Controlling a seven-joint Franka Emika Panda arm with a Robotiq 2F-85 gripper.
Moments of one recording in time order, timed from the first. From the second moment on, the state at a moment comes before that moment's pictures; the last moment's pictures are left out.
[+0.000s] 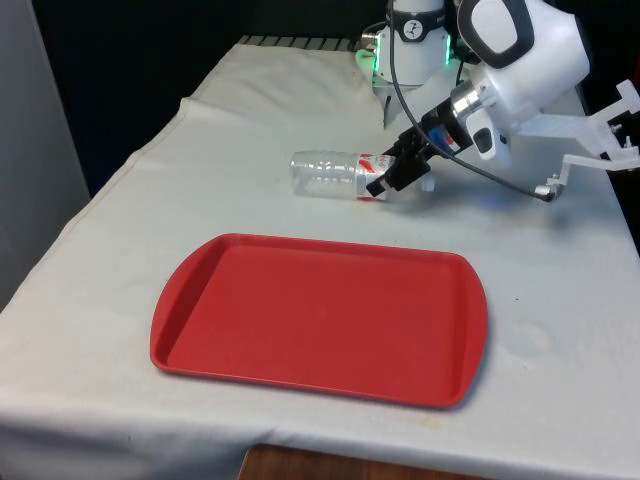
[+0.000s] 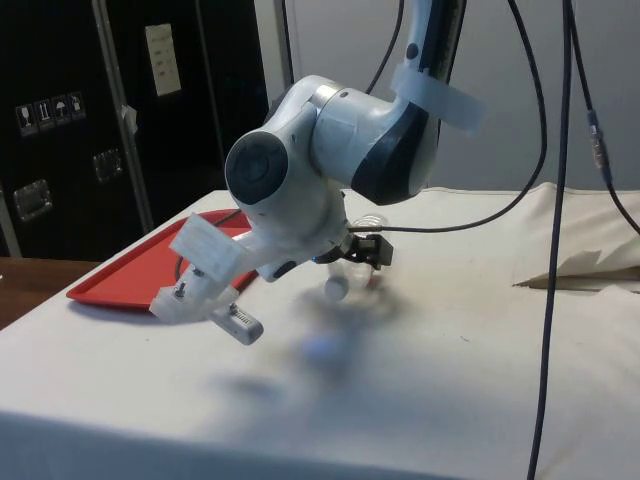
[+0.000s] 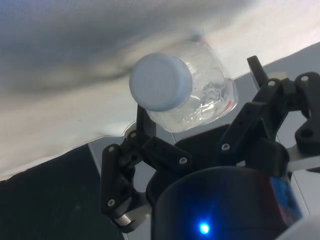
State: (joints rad) arm 0.16 0.52 0.12 -2.19 -1.07 2.04 -0.39
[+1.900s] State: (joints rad) arm 0.16 0.47 0.12 -2.20 -1.06 2.01 -0.43
